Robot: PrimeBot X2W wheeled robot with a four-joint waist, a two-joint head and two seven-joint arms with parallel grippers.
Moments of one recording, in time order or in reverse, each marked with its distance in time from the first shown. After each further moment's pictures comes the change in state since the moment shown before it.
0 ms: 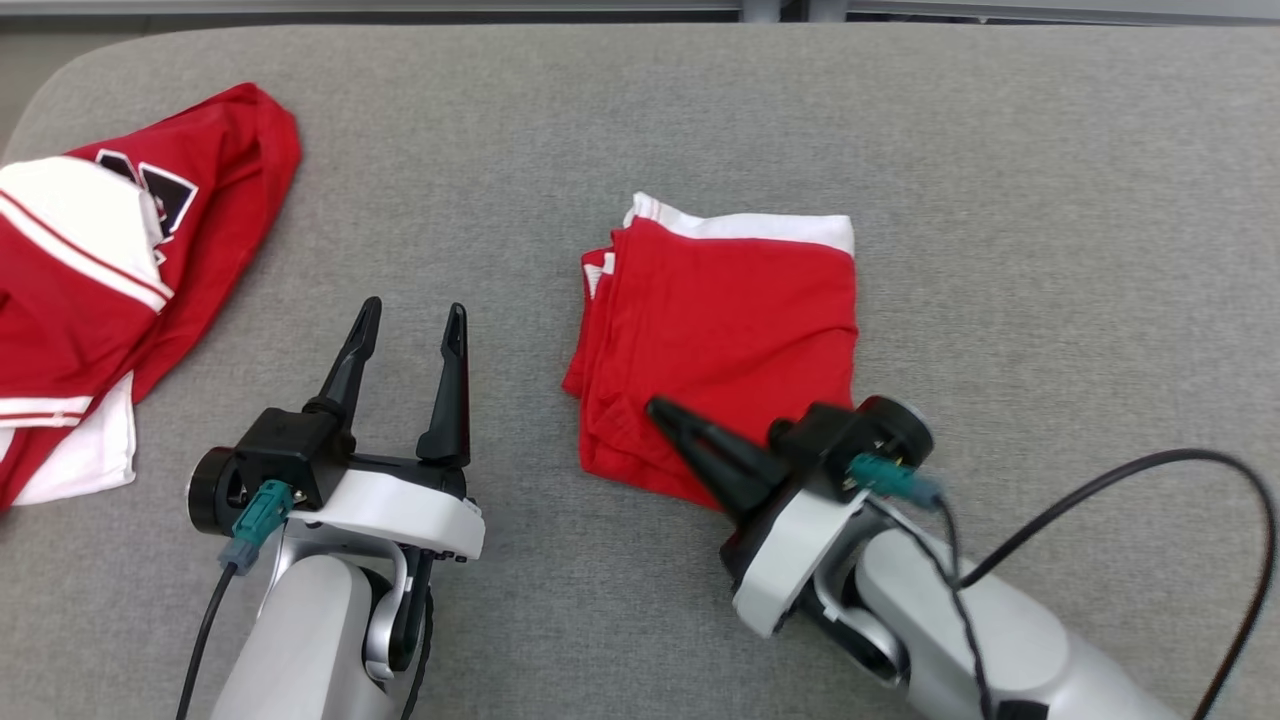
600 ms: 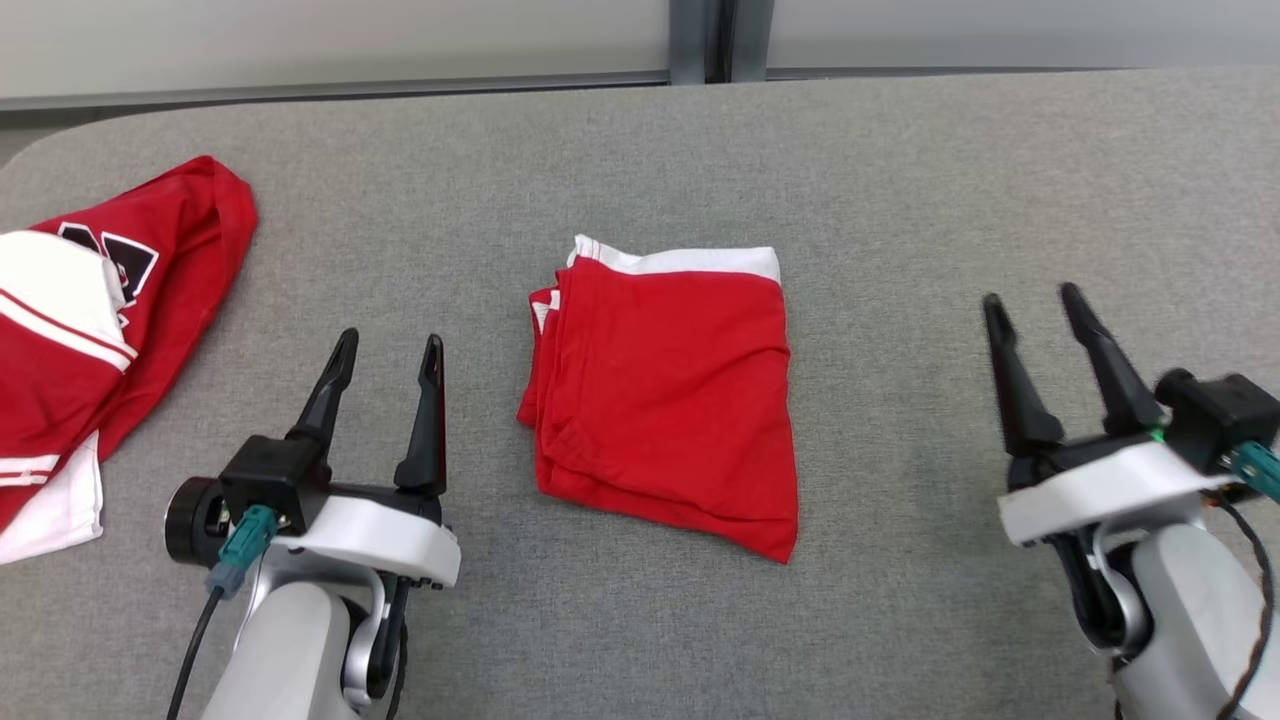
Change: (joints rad) left arm 0.037 0.030 0.013 0.009 0.016 0.003 0.000; right arm 0.252 -0.074 -0.681 -0.144 -0.088 0.000 -0.048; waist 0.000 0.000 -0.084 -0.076
